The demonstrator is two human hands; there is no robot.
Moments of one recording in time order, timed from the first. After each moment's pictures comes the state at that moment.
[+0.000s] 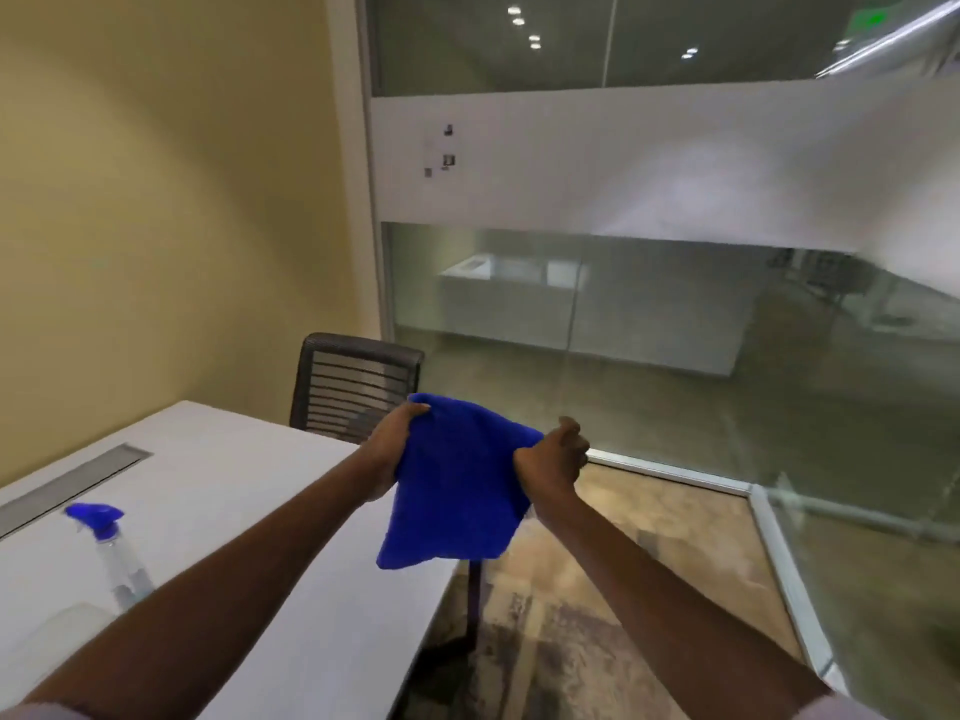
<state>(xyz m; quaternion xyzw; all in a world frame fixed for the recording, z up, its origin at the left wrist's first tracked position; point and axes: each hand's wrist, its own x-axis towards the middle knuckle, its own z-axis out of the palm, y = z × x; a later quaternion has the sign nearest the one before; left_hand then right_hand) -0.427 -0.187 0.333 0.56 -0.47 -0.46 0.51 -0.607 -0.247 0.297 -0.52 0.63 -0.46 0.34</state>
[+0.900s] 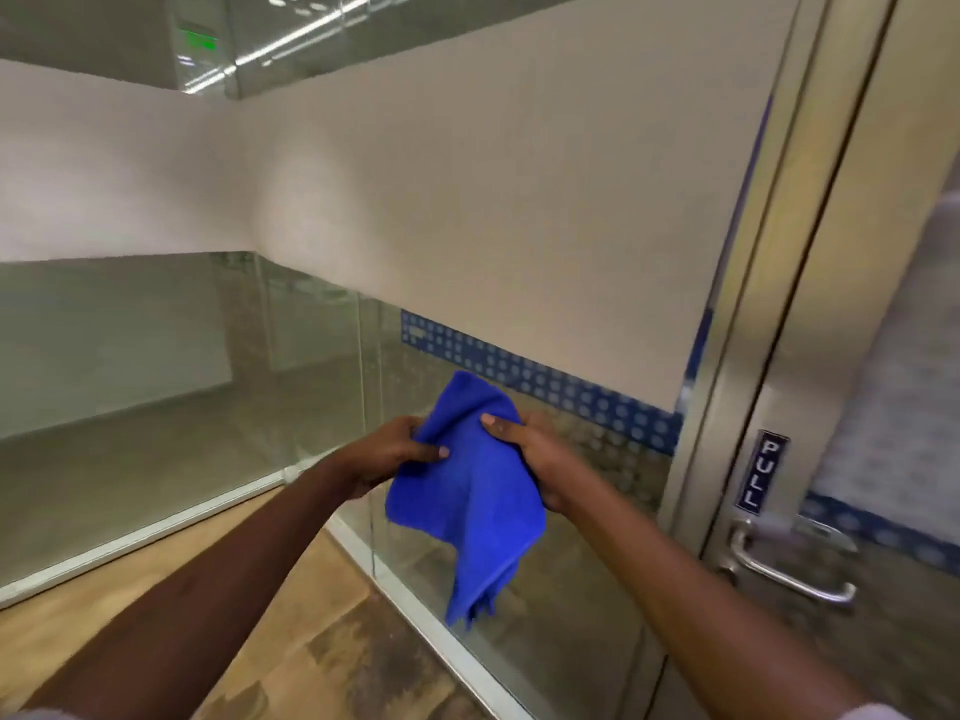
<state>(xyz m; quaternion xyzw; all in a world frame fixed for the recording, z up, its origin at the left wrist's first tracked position) -1.013 -0.164 0.354 0.07 -0.77 -0.63 0.06 -1.126 0.024 0.365 -0.34 0.57 -0.68 0.31</state>
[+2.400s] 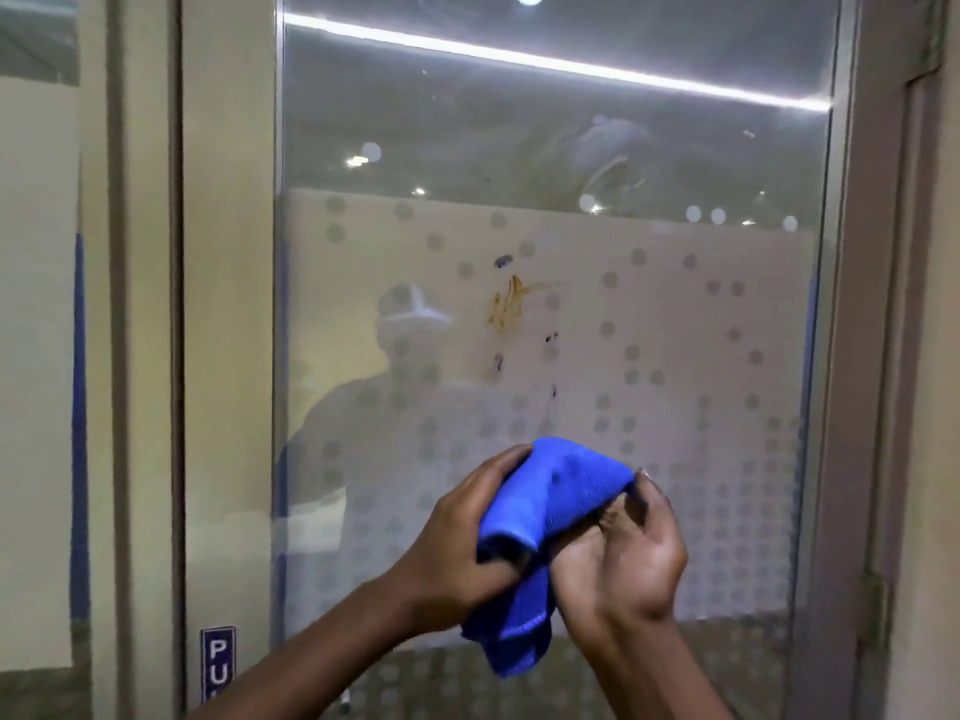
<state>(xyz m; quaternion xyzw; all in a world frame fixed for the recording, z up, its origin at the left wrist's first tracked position) -1.223 0.367 0.493 -0.52 -0.68 -0.48 0.19 -1.160 0.490 0.502 -0.19 0.21 -0.92 -0.27</state>
